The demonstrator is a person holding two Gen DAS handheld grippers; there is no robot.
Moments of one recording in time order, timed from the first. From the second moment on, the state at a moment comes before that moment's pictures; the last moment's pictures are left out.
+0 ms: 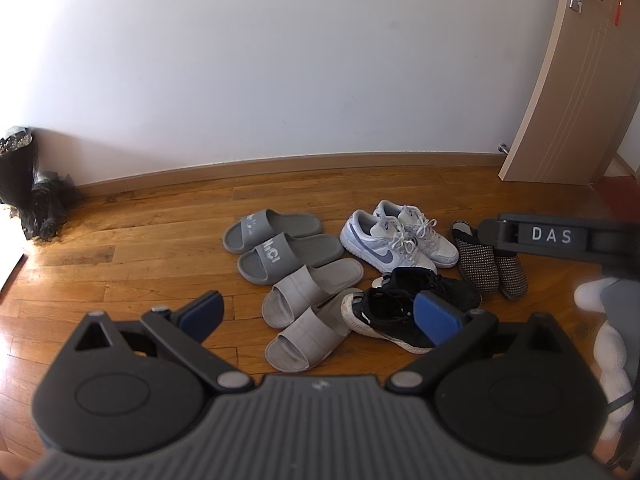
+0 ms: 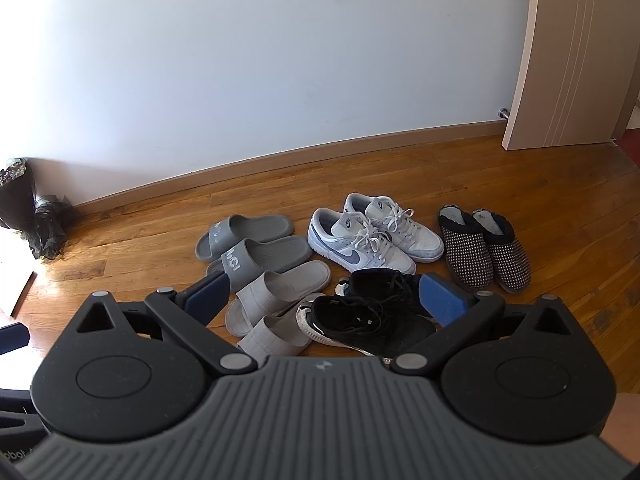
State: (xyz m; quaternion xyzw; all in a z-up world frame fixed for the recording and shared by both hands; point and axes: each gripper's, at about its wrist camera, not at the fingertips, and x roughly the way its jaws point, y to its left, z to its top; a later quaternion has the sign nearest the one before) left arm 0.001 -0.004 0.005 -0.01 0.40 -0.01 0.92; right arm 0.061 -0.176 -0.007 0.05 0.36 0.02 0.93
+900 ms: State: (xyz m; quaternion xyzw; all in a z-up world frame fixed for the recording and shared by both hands) left arm -0.008 0.005 0.011 -0.02 0.37 -0.02 0.93; right arm 0.059 -0.177 -0.011 0.08 0.33 0.02 0.94
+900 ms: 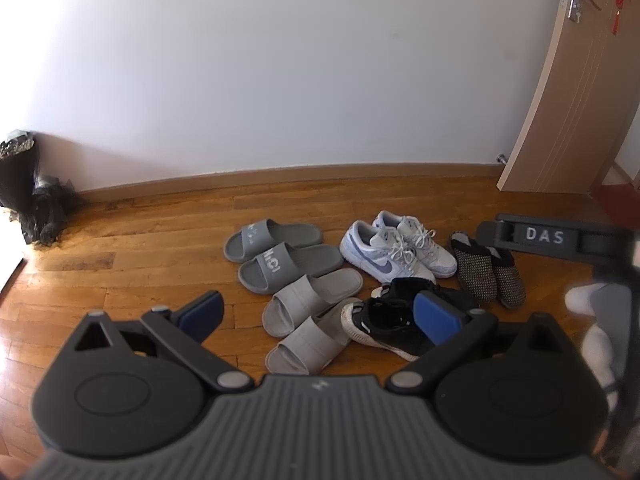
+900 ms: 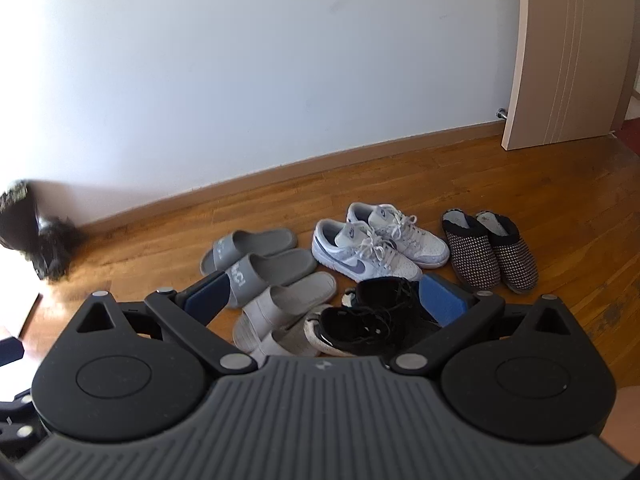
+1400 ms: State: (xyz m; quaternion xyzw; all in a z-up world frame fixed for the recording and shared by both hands) left arm -0.028 0.082 0.049 -0.07 0.30 -0.03 0.95; right arm 0.059 -0.149 -0.011 0.07 0.32 0.06 0.94
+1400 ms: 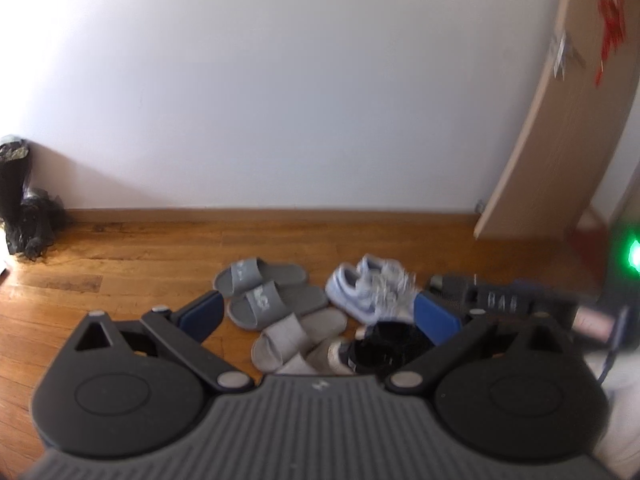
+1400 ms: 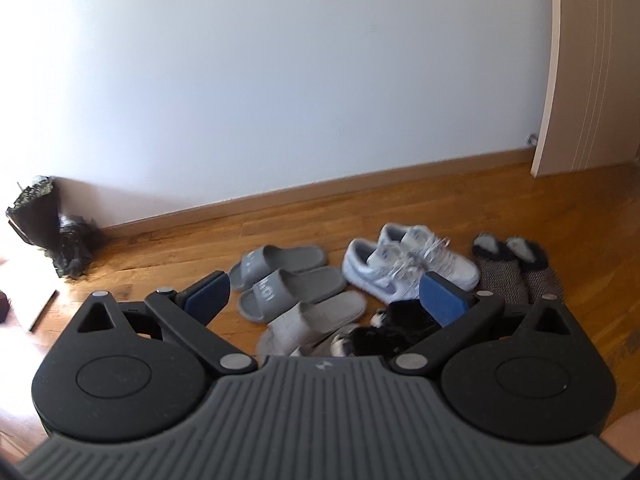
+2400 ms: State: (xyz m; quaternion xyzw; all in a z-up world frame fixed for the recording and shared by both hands) left arm 0.009 0.239 0.012 -0.11 0.37 0.18 0.91; right arm 0.367 -0.063 -0.156 0.31 0.55 0.07 0.77
